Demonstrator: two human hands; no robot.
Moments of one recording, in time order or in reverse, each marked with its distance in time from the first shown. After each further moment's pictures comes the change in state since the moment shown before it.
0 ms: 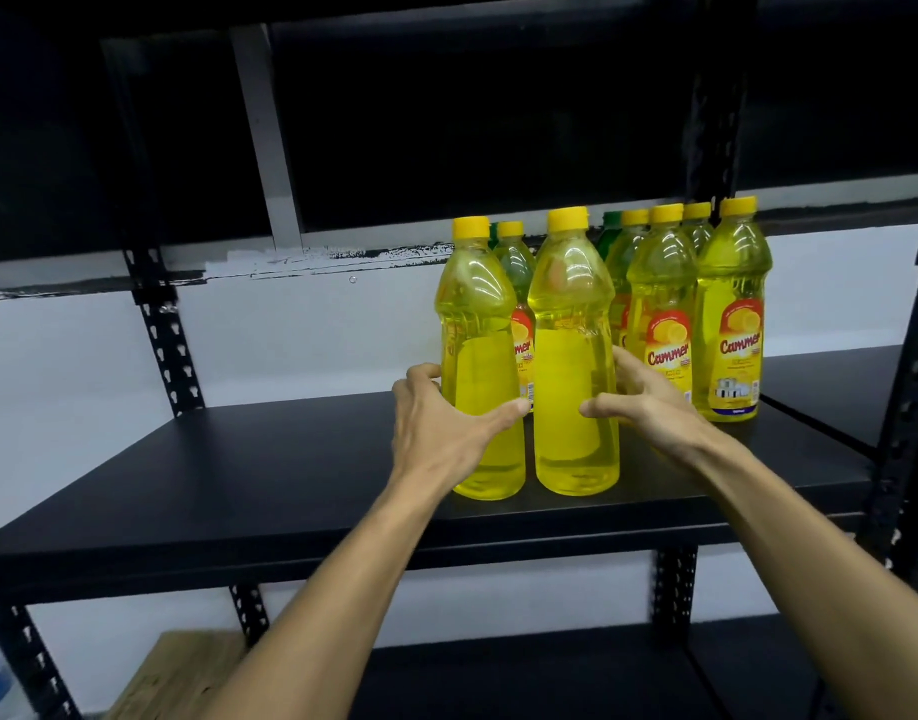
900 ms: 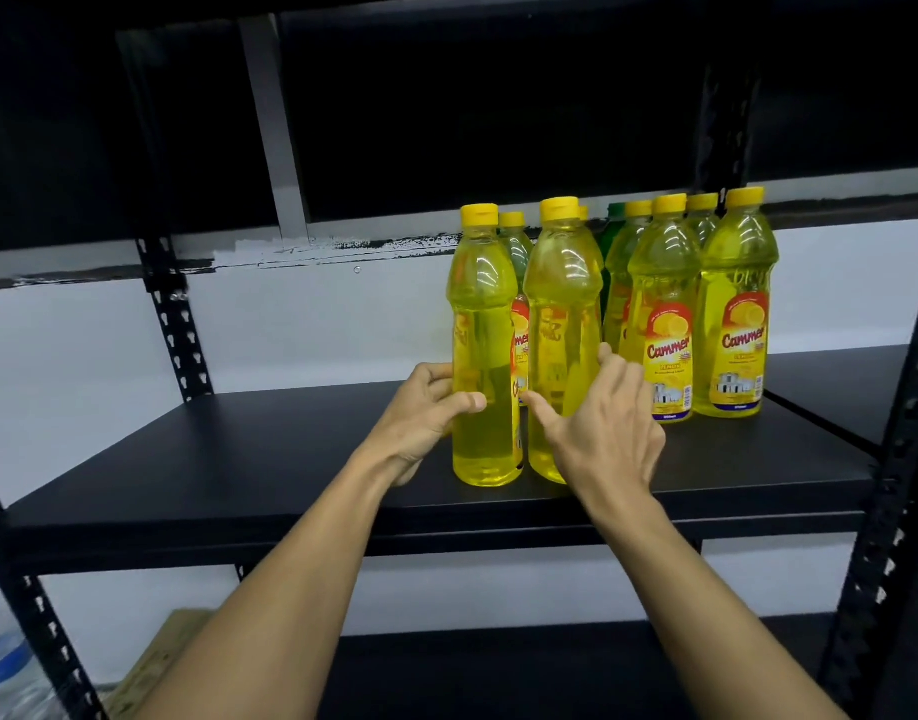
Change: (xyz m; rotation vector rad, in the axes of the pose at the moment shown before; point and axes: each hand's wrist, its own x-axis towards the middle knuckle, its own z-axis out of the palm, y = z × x) left_hand 0.022 -0.022 -0.002 -0.540 -0.379 -0.108; right_hand -0.011 0.011 0.068 -0.840 0.727 -0.142
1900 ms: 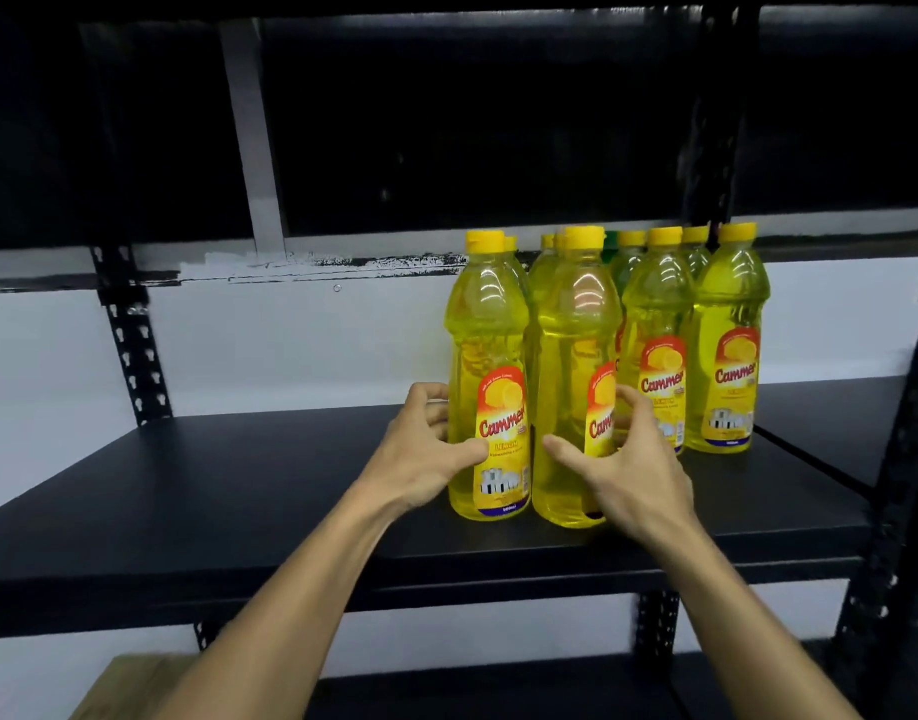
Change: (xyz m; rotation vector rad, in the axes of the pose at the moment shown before) left_hand 0.010 -0.001 0.003 0.252 0.018 0.082; right_hand 0.018 0.030 -0.013 0.420 -0.339 0.176
